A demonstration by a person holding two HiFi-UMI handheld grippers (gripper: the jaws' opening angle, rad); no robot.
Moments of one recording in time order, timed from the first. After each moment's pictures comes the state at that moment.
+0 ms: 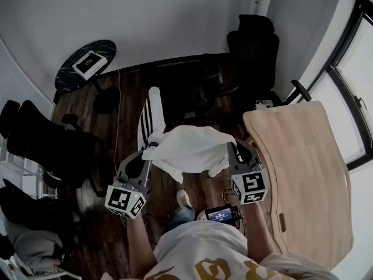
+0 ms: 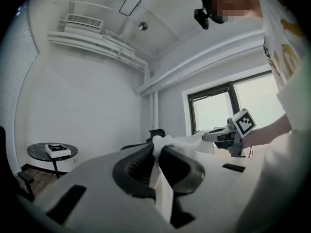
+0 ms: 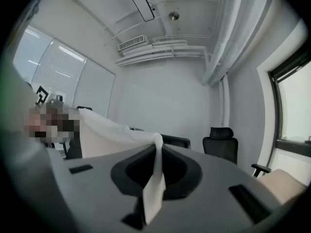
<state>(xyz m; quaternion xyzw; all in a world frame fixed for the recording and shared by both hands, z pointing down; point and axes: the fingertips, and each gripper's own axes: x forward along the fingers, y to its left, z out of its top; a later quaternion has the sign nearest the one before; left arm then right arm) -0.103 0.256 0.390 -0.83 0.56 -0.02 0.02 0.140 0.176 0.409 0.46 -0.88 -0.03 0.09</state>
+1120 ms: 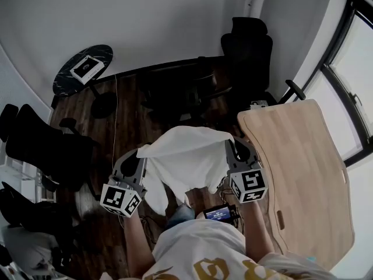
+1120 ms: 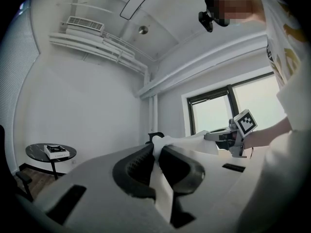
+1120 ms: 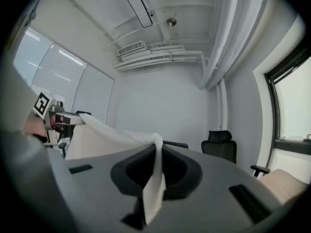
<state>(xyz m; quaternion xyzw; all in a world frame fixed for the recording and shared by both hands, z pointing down) -0.099 0.266 0.374 -0.83 0.55 0.00 0.03 0.153 0.195 0.385 0.47 -0.88 -0.04 0.06</state>
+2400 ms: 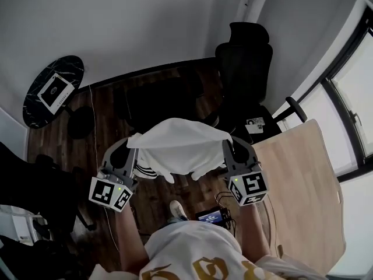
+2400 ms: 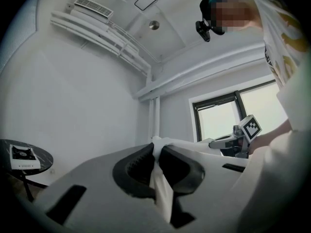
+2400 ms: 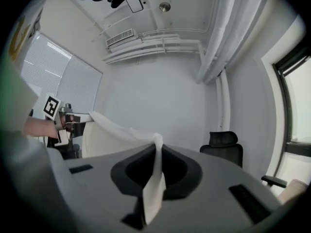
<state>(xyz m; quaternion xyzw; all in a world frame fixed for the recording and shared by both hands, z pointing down) -0.162 -0.073 0.357 -0.86 0.50 0.05 0.04 0.099 -0.096 0.382 0.50 -0.86 -0.03 0.07</state>
